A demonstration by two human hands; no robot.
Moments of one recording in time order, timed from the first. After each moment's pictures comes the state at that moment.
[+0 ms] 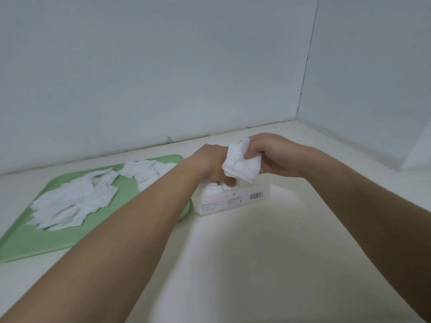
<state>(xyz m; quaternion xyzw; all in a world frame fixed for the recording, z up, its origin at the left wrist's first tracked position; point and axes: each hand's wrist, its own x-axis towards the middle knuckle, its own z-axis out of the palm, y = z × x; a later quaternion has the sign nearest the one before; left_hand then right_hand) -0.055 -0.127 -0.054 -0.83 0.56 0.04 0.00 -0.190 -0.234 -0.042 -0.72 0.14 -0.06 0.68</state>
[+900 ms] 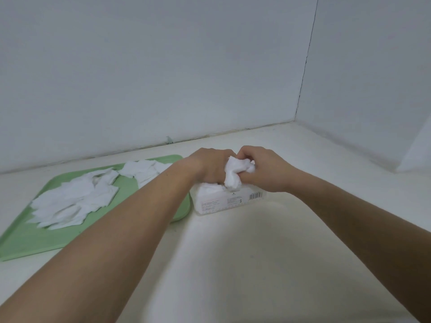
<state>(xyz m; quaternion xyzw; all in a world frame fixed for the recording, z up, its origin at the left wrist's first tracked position) -0.050 -0.121 -0.052 -0.81 0.58 0.06 0.02 -0.193 -0.216 -0.068 -0.93 0.17 -0.16 0.29</state>
